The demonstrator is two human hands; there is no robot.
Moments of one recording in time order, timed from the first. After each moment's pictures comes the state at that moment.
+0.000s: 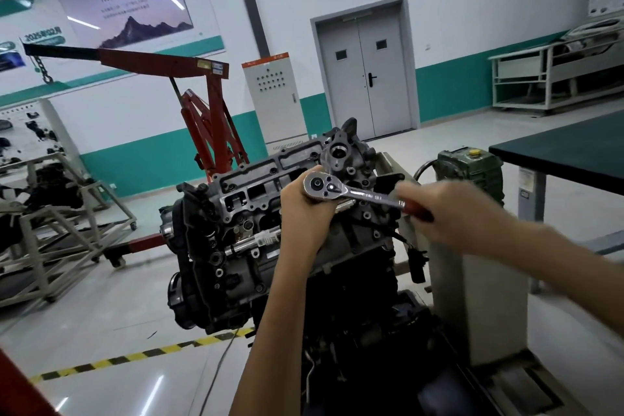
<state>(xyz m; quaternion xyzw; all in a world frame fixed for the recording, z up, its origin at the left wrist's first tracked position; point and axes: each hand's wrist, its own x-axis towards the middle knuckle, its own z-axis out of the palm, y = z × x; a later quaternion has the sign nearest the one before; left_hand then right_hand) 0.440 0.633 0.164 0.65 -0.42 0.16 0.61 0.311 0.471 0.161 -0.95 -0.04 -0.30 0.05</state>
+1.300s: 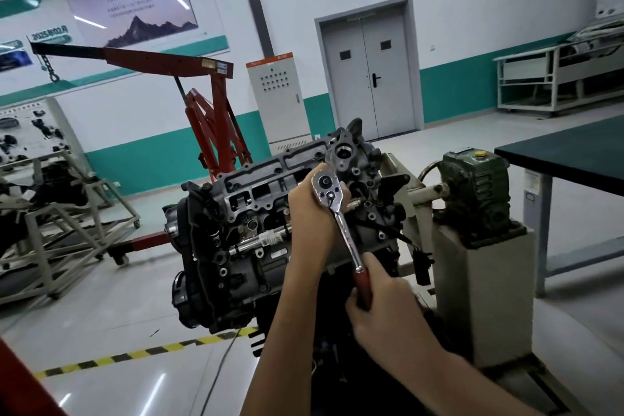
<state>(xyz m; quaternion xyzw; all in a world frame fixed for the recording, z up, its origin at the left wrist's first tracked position) 0.440 0.626 0.159 0.63 -0.41 0.20 0.62 0.325 0.589 0.082 -0.85 0.06 -0.34 0.39</state>
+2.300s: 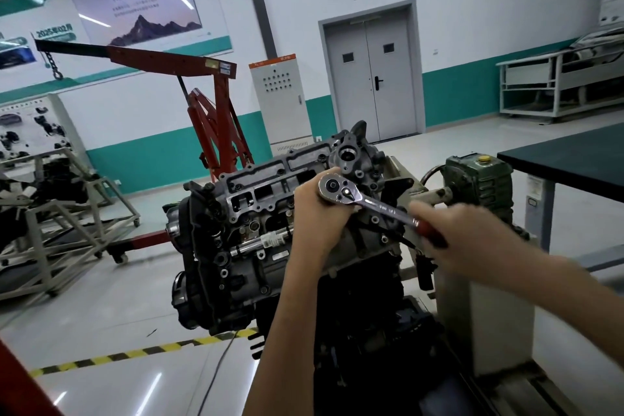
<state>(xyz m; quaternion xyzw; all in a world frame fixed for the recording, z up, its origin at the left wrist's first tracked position) 0.444 0.629 0.165 0.66 -0.44 0.18 0.58 0.307 0.481 0.144 -0.96 0.00 -0.29 0.05</state>
